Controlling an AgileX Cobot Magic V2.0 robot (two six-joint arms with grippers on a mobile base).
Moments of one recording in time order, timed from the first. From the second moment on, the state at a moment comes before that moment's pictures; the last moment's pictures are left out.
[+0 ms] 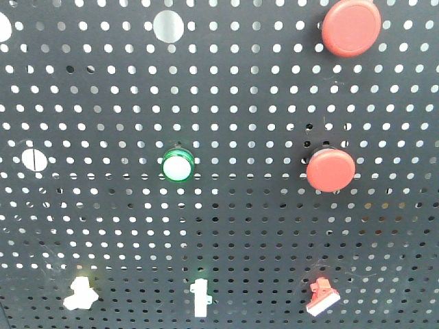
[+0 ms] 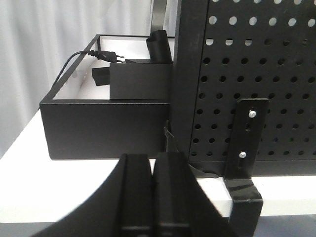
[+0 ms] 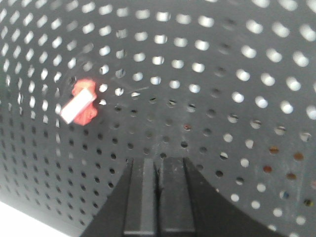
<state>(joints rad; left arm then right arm) -0.08 -0.01 0.03 0.06 0.18 -0.12 0.39 0.28 -0.15 0.79 -0.07 -0.99</state>
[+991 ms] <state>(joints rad) -0.08 -0.01 0.03 0.06 0.18 -0.12 -0.05 -0.01 0.03 -0.08 0.10 0.10</state>
